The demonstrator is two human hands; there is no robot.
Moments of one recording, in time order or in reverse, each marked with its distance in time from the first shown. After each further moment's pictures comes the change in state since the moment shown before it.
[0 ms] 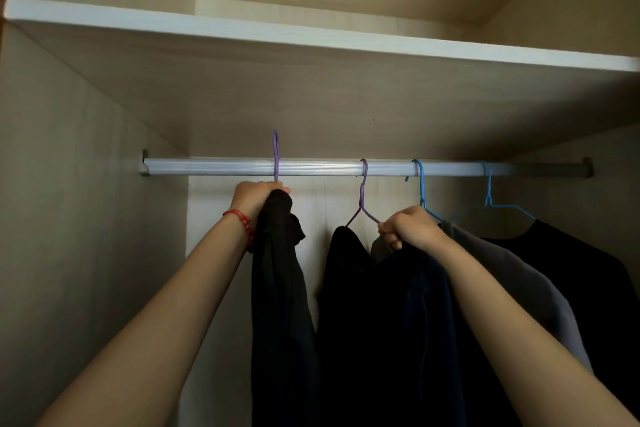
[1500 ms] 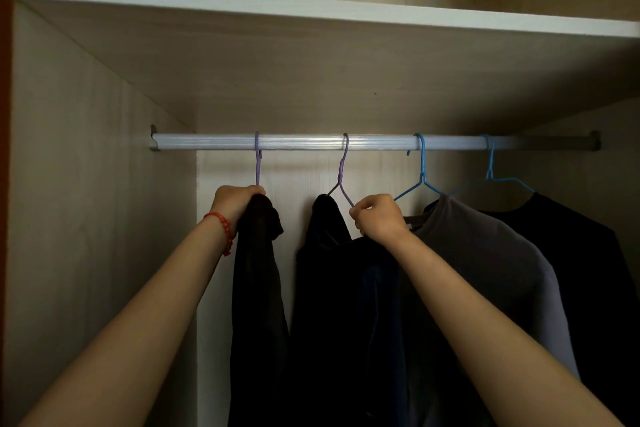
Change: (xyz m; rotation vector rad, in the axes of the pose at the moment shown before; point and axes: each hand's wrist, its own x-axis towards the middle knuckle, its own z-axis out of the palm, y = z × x) left_hand -0.004 -0.035 -0.036 0.218 0.121 -0.057; right_hand -0.016 0.007 0.050 -0.137 0.089 -0.107
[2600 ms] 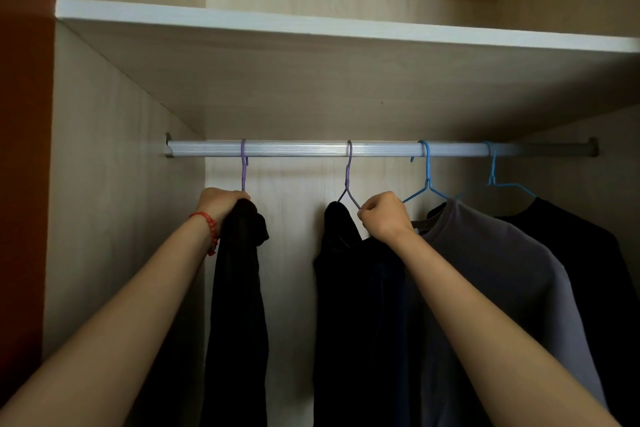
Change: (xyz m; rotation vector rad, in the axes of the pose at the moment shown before) left_hand 0.018 -0.001 -0.043 0.072 0.028 0.010; right_hand 0.001 -0.011 0.003 -0.206 0.085 -0.040
